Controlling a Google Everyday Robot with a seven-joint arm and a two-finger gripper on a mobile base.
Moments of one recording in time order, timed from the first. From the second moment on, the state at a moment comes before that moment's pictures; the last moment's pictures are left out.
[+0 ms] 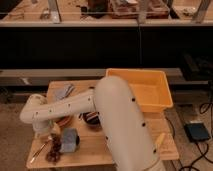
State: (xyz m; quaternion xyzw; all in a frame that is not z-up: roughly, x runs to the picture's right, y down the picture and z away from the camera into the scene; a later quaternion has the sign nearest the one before) arm -0.324 0.240 0.807 -0.18 -0.29 -0.73 0.59
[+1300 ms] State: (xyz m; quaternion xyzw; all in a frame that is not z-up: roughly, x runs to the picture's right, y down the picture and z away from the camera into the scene) arm -0.322 0.245 0.812 -0.19 -0.29 -0.72 0.59
